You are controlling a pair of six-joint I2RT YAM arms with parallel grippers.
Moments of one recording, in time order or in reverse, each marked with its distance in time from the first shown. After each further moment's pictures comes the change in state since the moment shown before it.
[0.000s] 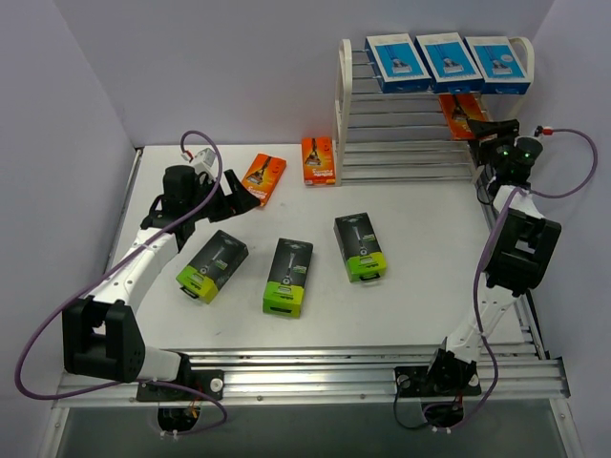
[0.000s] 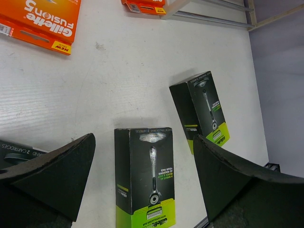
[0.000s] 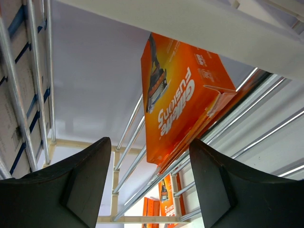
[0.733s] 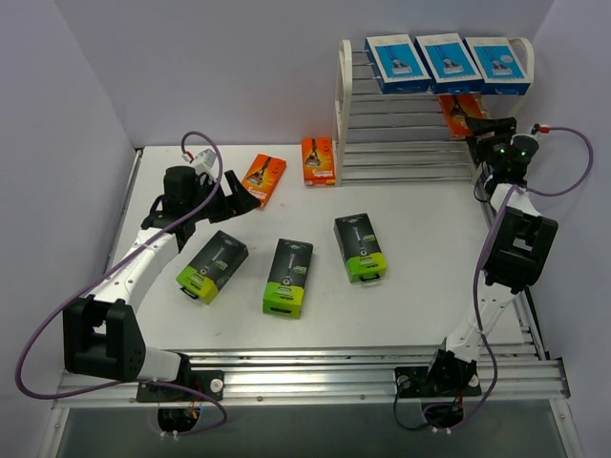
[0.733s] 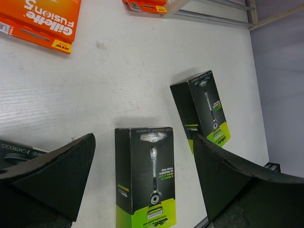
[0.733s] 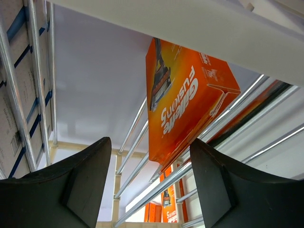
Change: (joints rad) left arm 0.000 0.007 0.000 0.000 0.001 0.000; right arm 0.017 0.039 0.037 0.019 0.015 0.009
